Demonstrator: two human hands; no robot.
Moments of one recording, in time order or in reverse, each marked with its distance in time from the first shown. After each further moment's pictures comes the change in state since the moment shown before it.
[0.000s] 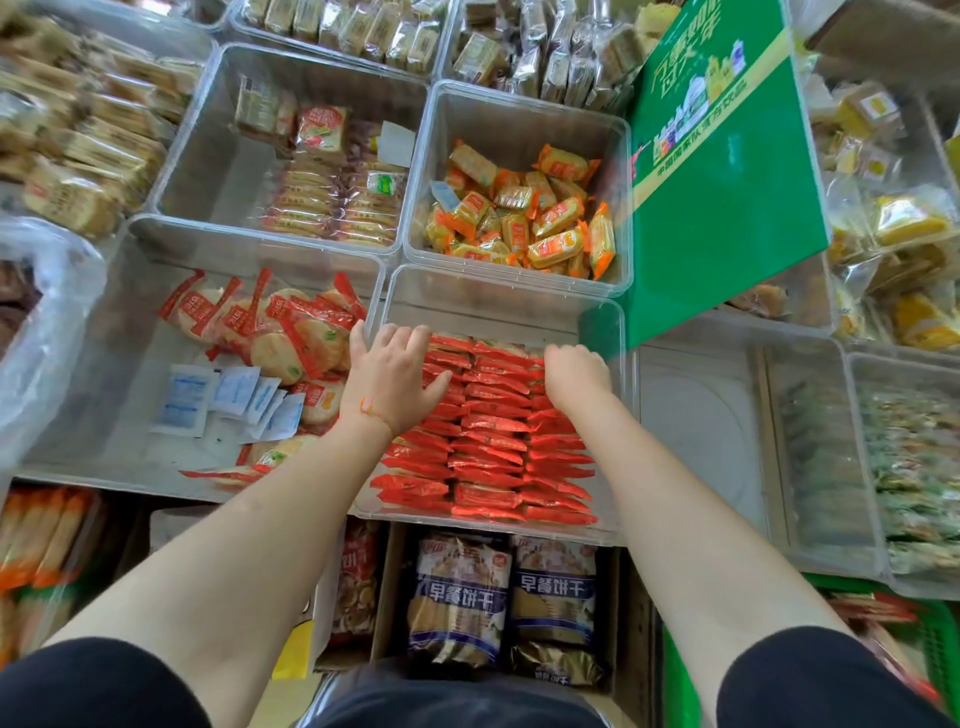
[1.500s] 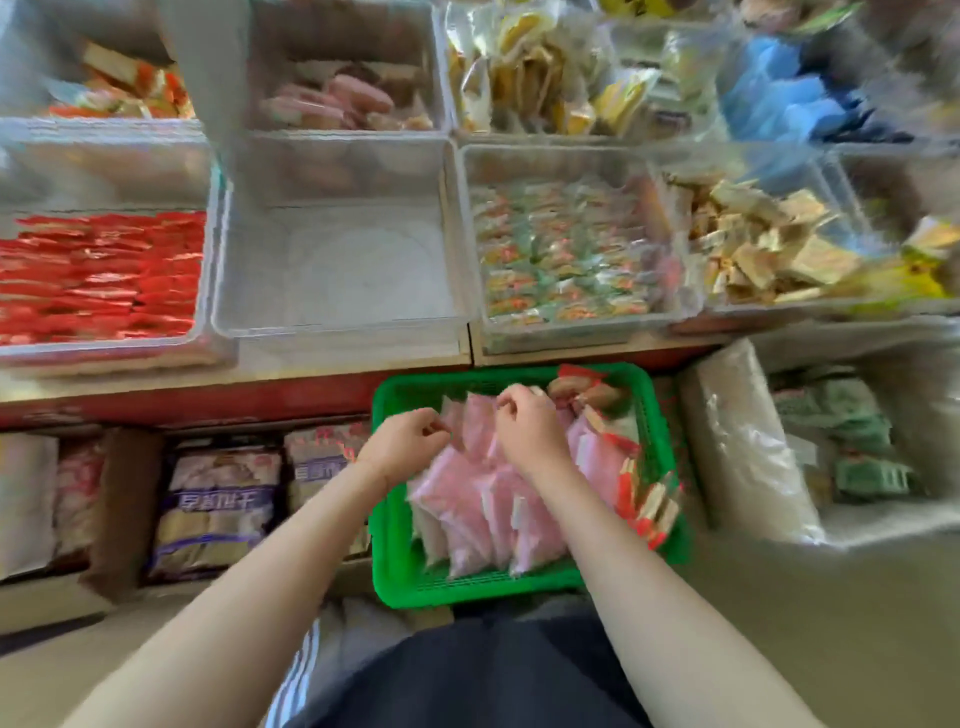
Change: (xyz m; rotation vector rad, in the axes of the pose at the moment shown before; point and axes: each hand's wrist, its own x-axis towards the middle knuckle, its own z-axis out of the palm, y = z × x) left_hand -0.218 0.467 0.137 -0.531 -0.600 -0.107; right_hand -0.315 0.361 0.231 0.872 0.179 0.313
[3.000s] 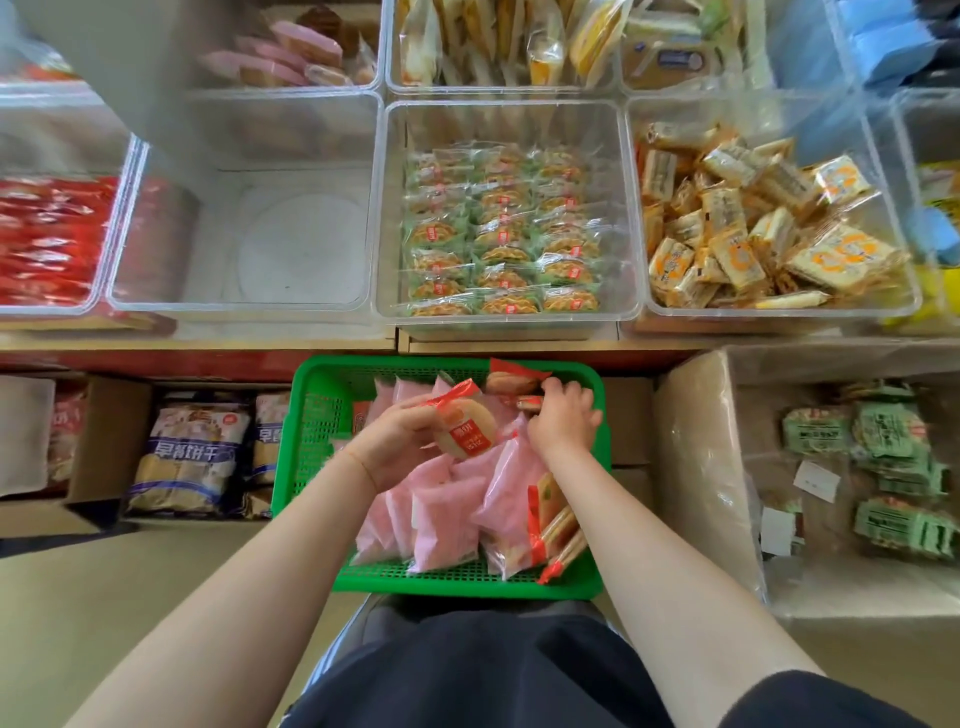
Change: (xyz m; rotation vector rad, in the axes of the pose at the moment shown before) left_hand 0.039 0.110 0.100 -1.161 -0.112 -0.274; right_hand 0.087 0.163 -0.063 -0.359 -0.120 0.040
